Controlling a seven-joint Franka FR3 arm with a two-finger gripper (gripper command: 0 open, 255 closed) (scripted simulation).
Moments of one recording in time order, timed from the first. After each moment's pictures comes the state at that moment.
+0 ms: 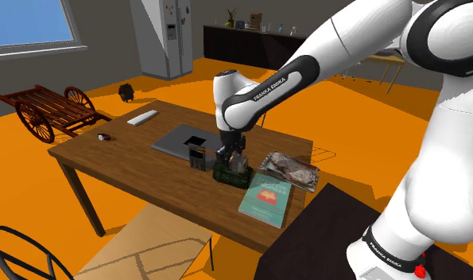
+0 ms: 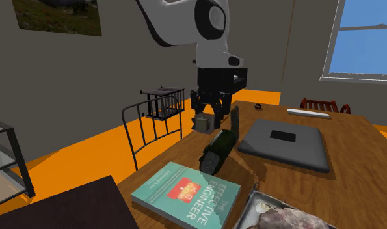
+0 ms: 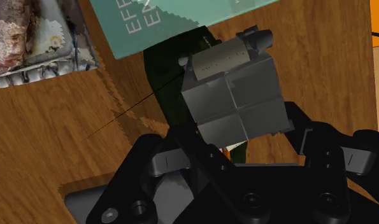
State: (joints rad) arm 0.10 0.21 0.16 -2.15 -0.11 2.23 0.22
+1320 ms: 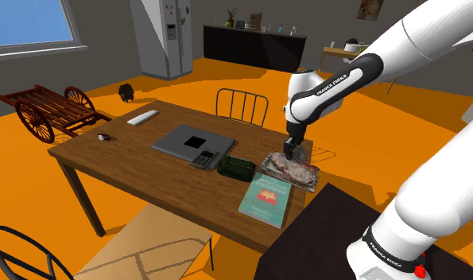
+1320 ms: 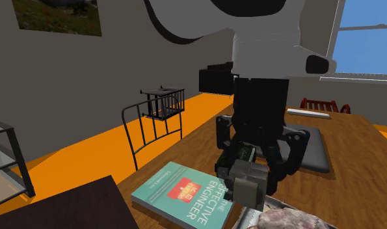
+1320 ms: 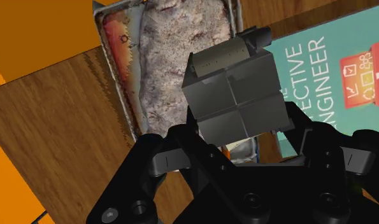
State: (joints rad) arm -0.16 -0.14 -0.08 -2.59 -0.16 2.36 -0.23
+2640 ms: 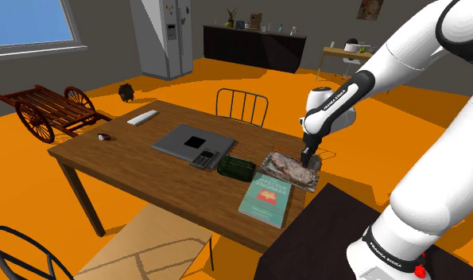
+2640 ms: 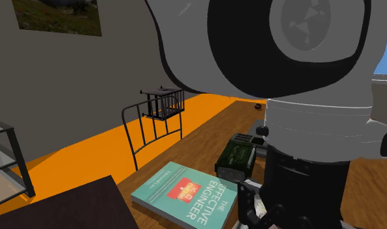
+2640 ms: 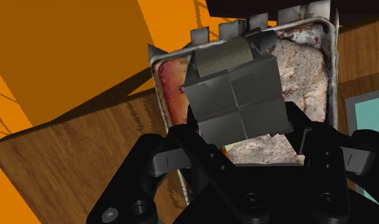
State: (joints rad) arm -0.27 0.00 -0.22 -2.65 -0.22 2.59 -0.40
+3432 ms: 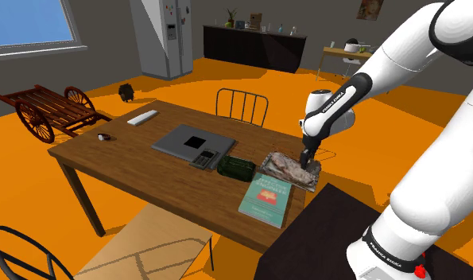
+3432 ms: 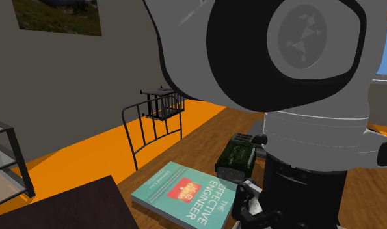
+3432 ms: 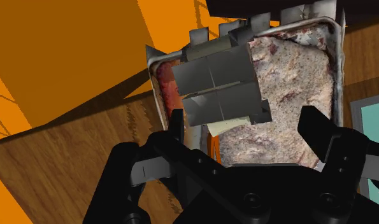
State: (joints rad) arm -0.27 0.03 -0.22 -2.65 -0.22 2.62 -0.40
